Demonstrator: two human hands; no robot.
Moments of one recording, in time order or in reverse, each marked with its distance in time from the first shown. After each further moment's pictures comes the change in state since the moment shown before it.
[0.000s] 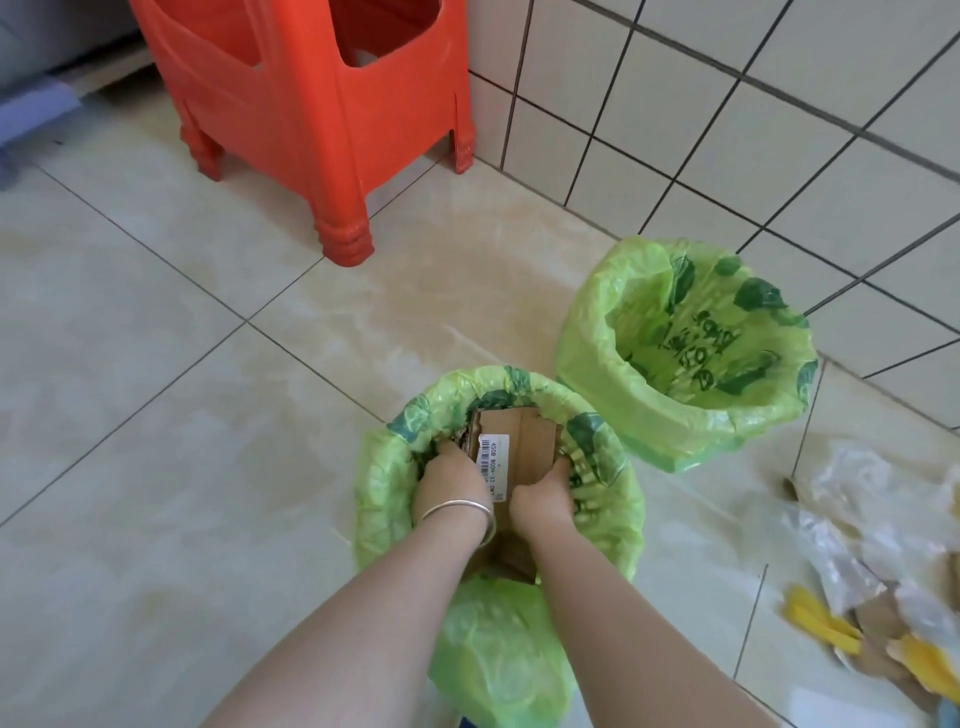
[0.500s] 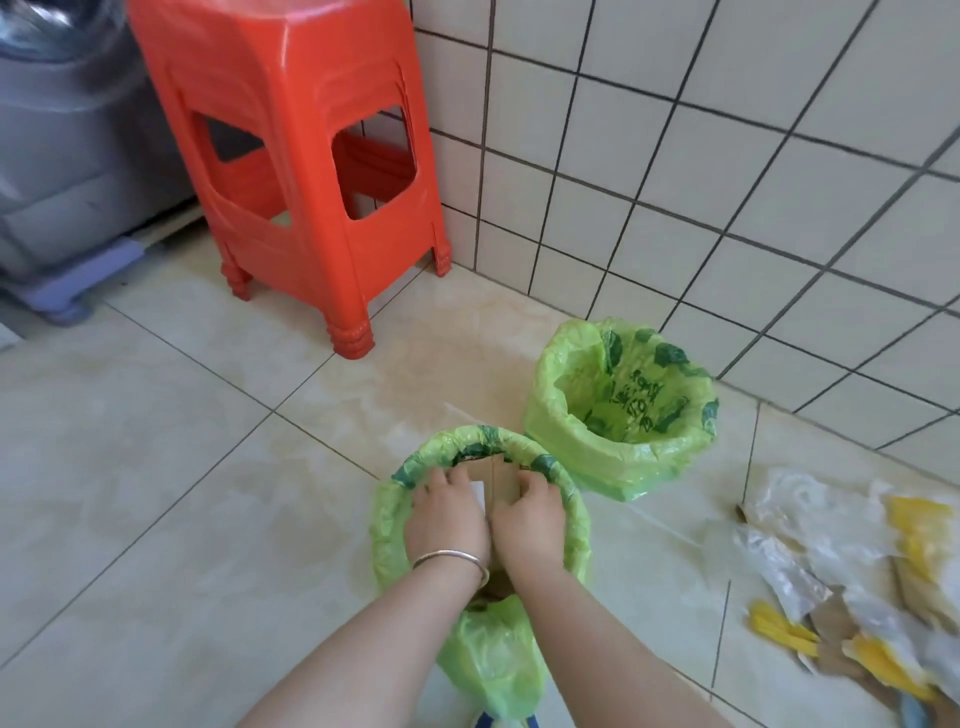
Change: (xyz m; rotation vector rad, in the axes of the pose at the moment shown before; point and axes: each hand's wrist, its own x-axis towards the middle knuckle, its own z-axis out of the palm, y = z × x) left_hand -0.094 0.012 -0.064 0.200 0.178 0.318; right_hand -0.095 -0.027 -0.045 -0.008 0.145 -0.279
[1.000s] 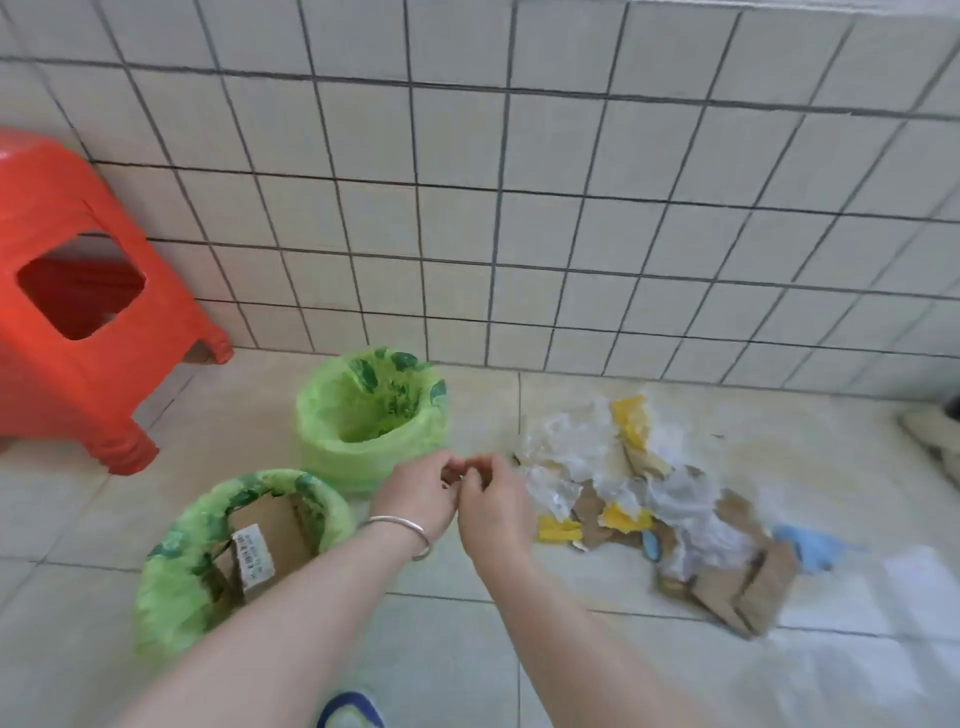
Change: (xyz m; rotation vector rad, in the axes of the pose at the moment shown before) left_hand -0.144 0.190 0.016 -0.207 -0.215 0.550; right_hand -0.077 0.116 -0.213 0.402 0.396 -0.059
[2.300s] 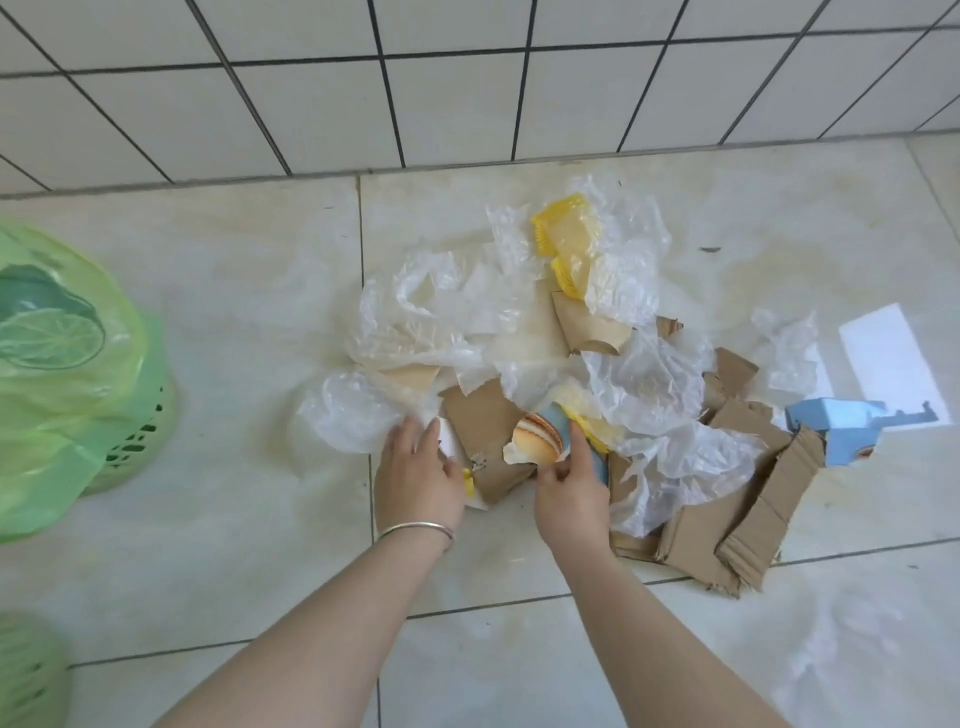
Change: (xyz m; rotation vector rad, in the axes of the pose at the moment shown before) left_hand 0.204 -0.034 0.335 0.328 -0.192 -0.154; right_hand 0.231 0.316 -0.082 -0.114 0.045 0.565
